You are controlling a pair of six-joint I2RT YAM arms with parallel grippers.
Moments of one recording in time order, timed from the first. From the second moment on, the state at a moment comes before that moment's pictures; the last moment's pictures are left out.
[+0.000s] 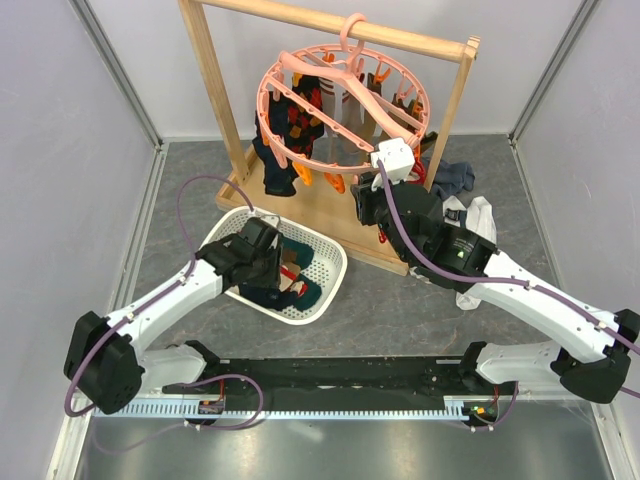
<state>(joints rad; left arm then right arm) -0.61 1.19 0.81 -0.67 -0.11 -0.43 0.98 1.20 1.32 -0.29 0.60 0.16</state>
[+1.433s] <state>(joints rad) -0.61 1.40 0.97 -0.68 -0.13 -0.29 0.98 1.17 1.29 -0.27 0.60 0.19</state>
